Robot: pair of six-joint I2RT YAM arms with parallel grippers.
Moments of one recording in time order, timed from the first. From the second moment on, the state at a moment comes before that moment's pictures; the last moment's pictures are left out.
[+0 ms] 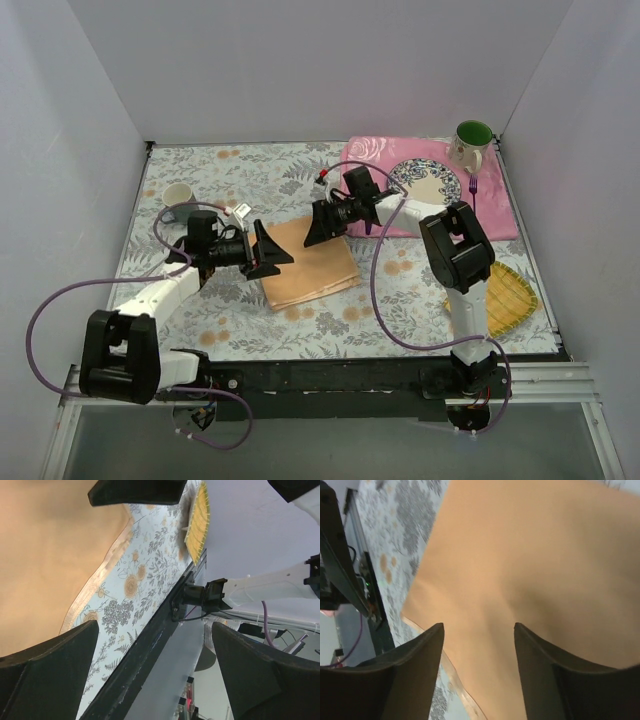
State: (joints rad) left arm -0.16 1.23 0.63 -0.05 0.97 -0.69; right arm 0.56 2.11 1.46 -0.15 -0.88 0.23
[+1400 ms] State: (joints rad) left arm -0.12 1.62 1.04 -0.52 0.93 -0.25; right arm 0.56 1.81 1.22 -0.11 -0.86 0.22
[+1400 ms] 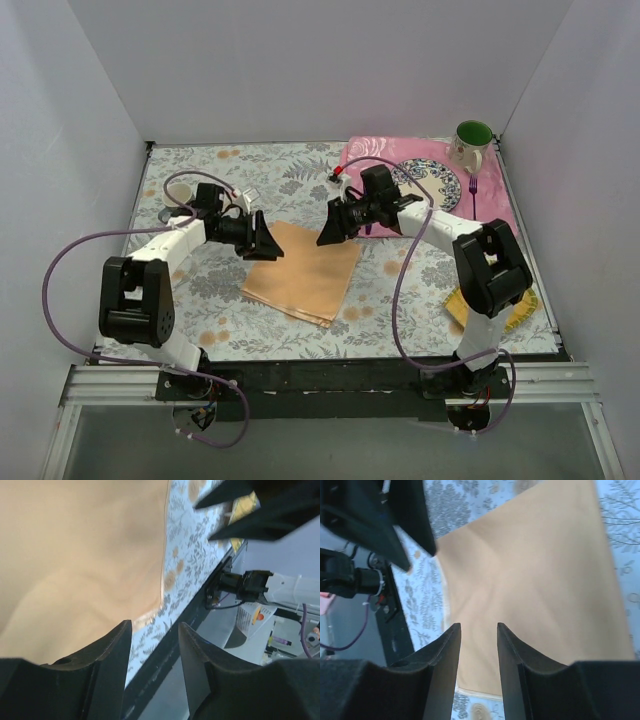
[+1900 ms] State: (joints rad) left arm -0.04 1.77 0.95 -0.59 0.83 -0.23; right arm 0.54 1.97 1.17 -0.21 -0.80 0.13
